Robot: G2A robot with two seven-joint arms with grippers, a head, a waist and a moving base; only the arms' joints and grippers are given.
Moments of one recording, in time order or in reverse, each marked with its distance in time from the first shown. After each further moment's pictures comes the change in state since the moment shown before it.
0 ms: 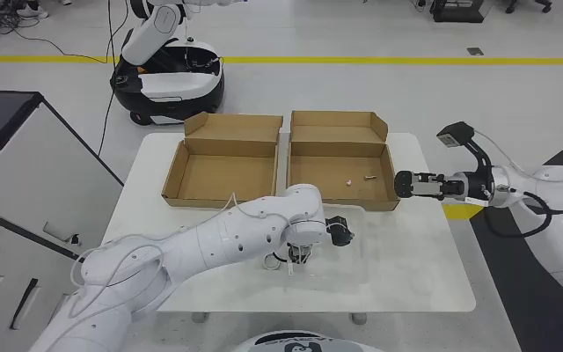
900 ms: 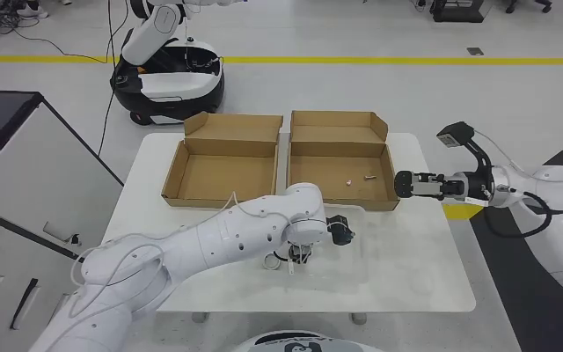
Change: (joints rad) left arm -0.007 -0.003 0.000 0.000 -0.004 0.000 0.000; right arm 0.000 0.000 0.000 0.000 0.000 0.000 0.000
